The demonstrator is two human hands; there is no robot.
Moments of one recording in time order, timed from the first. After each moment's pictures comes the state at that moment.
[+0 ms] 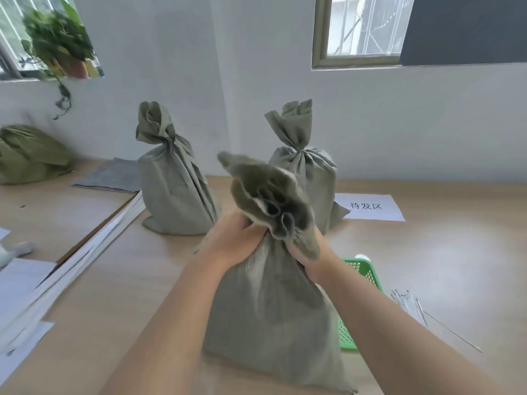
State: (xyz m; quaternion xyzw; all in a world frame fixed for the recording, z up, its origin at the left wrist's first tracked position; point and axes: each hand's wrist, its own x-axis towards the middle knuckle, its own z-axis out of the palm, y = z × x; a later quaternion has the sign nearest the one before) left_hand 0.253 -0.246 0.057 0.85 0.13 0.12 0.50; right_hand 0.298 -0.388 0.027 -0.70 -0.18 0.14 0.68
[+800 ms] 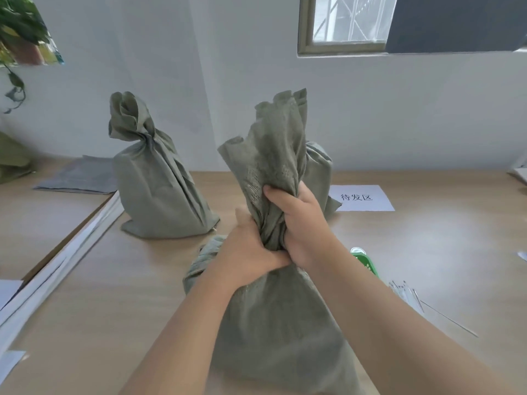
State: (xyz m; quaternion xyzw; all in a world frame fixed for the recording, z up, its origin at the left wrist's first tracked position) left_hand 0.272 -0.227 0.033 0.88 0.03 0.05 0.48; right_hand 0.320 -0.333 0.057 -0.47 -0.13 0.11 0.87
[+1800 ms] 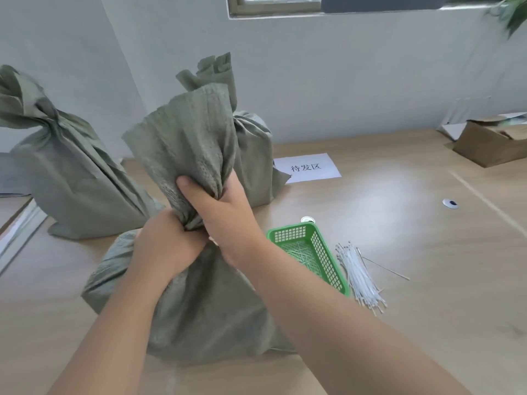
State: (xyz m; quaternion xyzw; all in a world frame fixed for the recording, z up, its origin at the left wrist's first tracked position) left_hand 0.274 -0.265 0.040 0.93 0.13 0.08 0.33; right_hand 0.314 -0.359 0.030 -0.54 -0.14 0.02 0.83
